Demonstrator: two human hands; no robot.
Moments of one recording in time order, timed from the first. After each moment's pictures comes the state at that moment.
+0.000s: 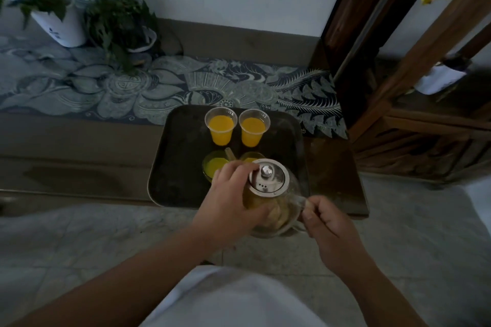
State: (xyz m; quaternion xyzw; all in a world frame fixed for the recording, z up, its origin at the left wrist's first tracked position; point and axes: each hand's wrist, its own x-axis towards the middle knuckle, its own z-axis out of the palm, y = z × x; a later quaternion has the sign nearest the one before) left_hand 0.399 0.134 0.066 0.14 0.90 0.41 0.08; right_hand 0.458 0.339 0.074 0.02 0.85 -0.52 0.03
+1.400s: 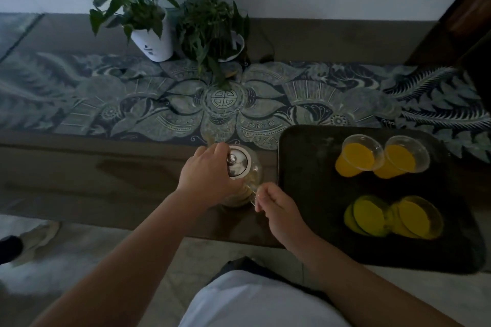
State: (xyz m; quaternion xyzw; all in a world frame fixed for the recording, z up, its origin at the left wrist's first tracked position) left_hand 0.202 -0.192 0.035 0.03 0.98 0.16 0.08; right_hand 0.263 -0.023 -0.025 0.03 0.74 -0.64 0.17
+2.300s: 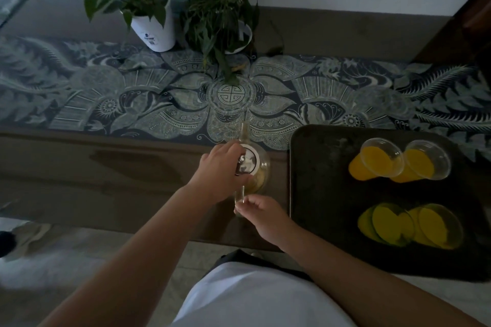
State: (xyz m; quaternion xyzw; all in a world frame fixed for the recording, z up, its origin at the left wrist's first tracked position) left_hand 0.169 -0.217 0.003 0.10 0.96 0.21 0.13; right_hand 0.238 -0.074 -0.040 0.05 0.75 -0.57 0.33
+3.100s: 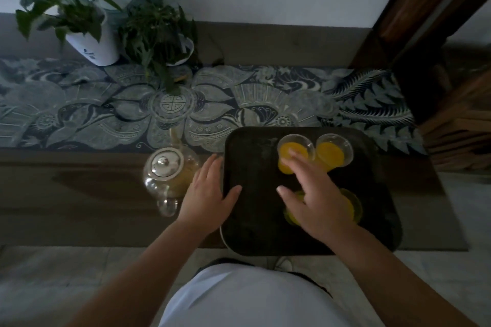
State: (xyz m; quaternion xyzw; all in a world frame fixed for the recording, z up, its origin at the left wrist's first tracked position) left_hand 0.240 -0.080 0.011 0.05 0.94 0.32 0.08; right_hand 0.271 0.144 0.056 -0.06 0.95 -0.31 0.00
